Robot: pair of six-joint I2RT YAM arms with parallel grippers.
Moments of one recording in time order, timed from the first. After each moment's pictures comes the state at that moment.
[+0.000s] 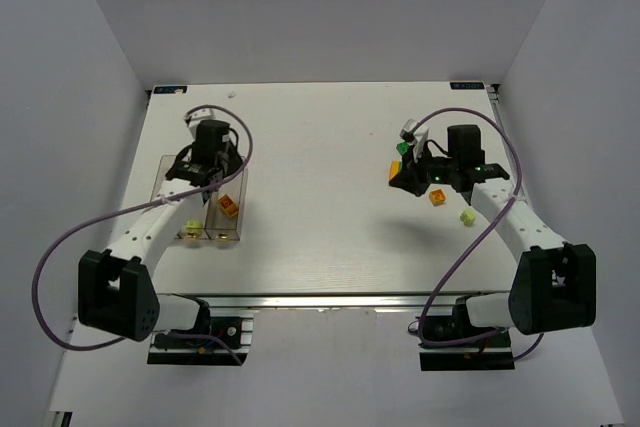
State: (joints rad) left arm -0.31 1.34 1.03 -0.36 -0.32 -0.58; right arm 0.17 1.33 0.93 -0.35 -0.80 -0.42
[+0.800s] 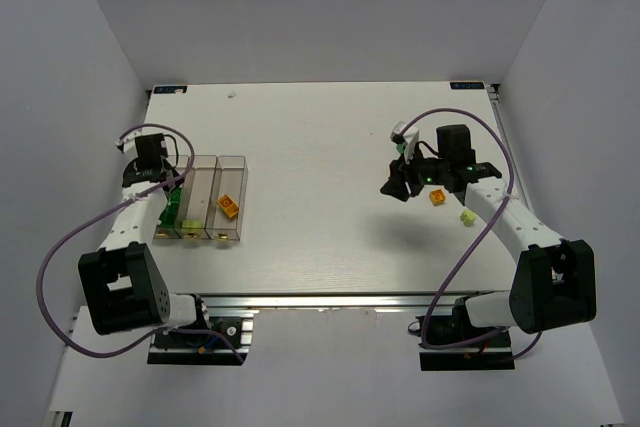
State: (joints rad) left arm 0.18 1.34 0.92 -0.40 -0.33 -0.47; right arm 0.25 1.34 0.94 -0.36 -0.72 -0.41
